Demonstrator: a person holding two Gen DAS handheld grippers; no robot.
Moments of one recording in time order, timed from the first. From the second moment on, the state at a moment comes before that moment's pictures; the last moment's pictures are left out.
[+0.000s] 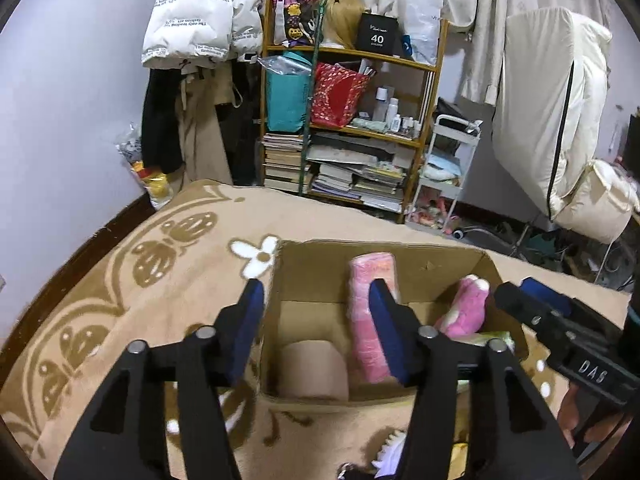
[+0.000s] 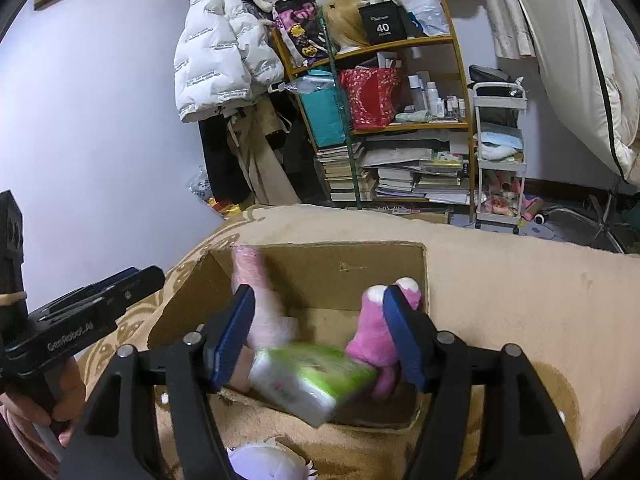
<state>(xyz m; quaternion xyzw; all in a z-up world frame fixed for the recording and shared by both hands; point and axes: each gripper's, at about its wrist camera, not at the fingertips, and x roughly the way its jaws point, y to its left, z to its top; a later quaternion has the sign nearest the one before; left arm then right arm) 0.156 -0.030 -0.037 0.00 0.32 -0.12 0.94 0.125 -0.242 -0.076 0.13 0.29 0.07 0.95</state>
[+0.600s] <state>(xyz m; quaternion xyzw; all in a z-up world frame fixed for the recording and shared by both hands) 0.107 -0.035 -0.021 0.06 0.34 -0.10 0.93 0.083 -0.250 -0.062 0.14 0.30 0.03 0.94</state>
